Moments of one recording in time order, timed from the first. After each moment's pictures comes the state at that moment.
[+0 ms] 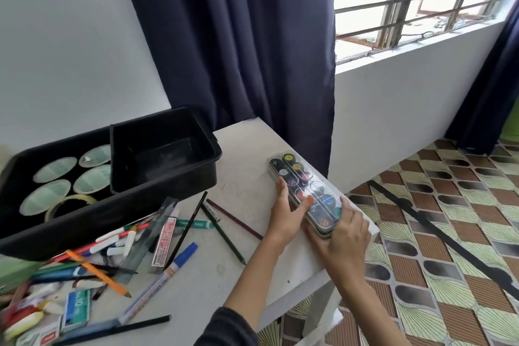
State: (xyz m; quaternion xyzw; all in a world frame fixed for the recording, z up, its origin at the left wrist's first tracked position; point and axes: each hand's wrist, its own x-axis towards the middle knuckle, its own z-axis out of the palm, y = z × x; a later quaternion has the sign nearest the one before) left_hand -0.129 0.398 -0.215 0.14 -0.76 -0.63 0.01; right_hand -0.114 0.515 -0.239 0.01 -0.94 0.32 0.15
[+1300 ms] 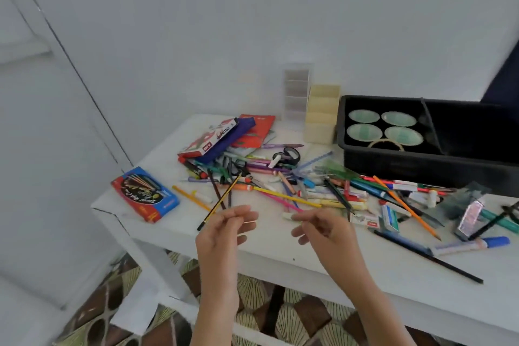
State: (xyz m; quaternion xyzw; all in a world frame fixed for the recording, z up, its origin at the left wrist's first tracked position) left_hand 0.384 0.164 -0.111 0.48 -0.46 -0.55 0.51; right_hand 0.238 0.207 -0.143 0.39 -0.67 0.55 -0.31
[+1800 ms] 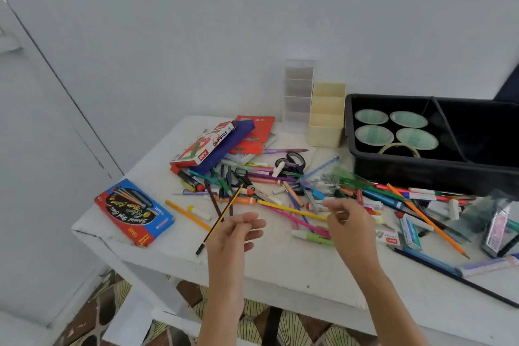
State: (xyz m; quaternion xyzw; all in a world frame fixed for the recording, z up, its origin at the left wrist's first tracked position) left_hand 0.383 0.100 -0.138 0.48 -0.47 -0.59 0.45; right_hand 0.209 0.138 -0.172 0.32 -0.78 0.51 -0.18
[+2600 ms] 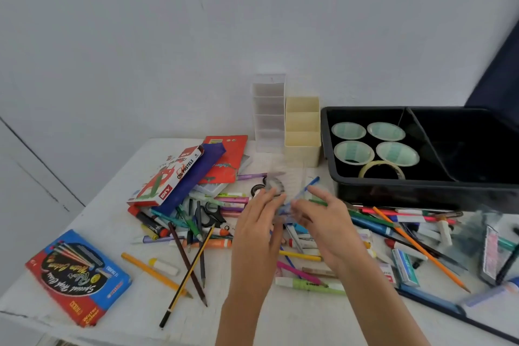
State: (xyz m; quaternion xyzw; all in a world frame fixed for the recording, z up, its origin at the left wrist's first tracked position) left_hand 0.284 0.014 -0.170 0.29 -0.85 -0.18 0.40; right_hand 0.175 0.073 -0.125 0.12 -0.59 0.68 -0.42
